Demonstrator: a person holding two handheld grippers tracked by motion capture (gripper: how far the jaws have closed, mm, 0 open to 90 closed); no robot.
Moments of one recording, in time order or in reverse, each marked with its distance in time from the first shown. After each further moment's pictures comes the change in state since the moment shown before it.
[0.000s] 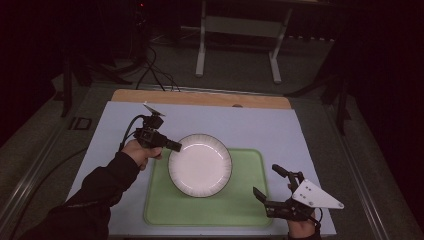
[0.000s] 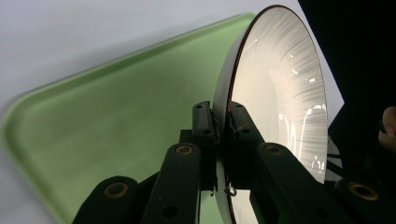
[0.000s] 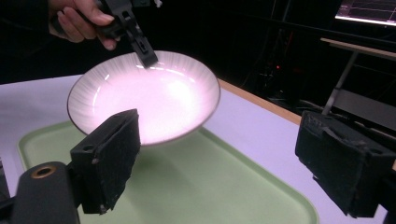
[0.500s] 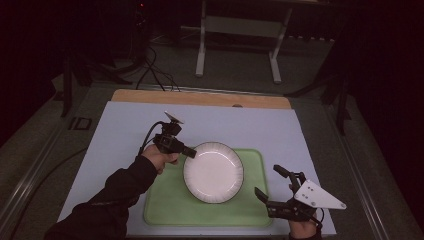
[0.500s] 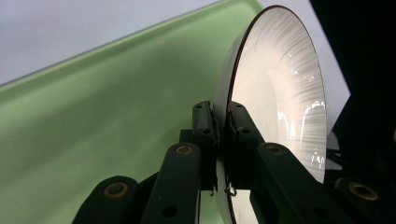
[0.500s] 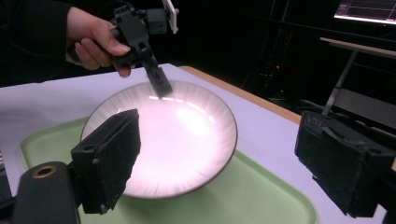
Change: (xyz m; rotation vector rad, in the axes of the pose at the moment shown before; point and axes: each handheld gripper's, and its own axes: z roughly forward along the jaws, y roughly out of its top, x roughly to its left) left arm -0.008 0.005 0.051 0.052 -0.008 0.028; right arm -0.002 -0.001 -0.003 -0.007 -0.001 0.010
